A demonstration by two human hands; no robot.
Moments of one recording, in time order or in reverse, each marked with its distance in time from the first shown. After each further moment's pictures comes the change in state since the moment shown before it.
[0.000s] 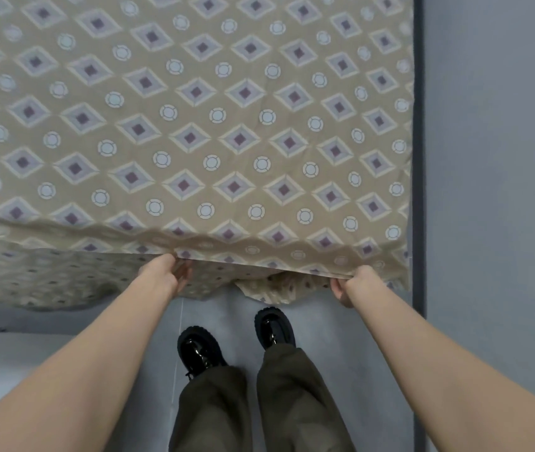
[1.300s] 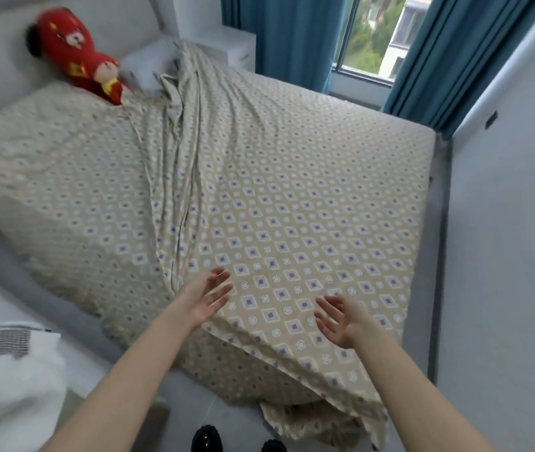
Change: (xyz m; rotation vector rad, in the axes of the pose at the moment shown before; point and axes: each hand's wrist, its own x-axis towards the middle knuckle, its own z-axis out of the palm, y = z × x) left_hand -0.366 0.099 -0.167 -0.341 -0.467 0.449; right_hand -0.415 -0.056 -0.017 -0.528 -0.724 -0.244
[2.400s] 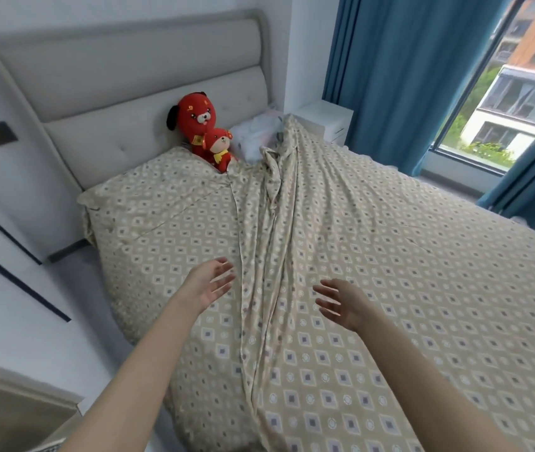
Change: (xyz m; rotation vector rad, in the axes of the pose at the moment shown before) left_hand 0.076 0.342 -0.095 -0.077 0.136 0.259; right_hand 0.009 -0.145 0.383 -0.470 -0.271 -0.267
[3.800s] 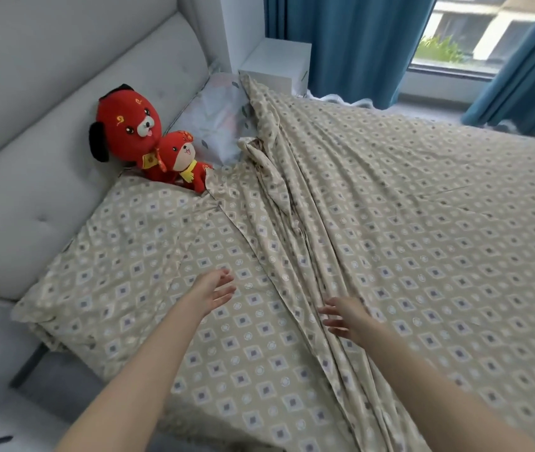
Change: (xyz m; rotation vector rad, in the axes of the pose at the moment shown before) left_hand 0.423 0.241 -0.033 0.514 -0.088 -0.301; right_hand 0.289 -0.111 0.256 0.067 0.312 0.209
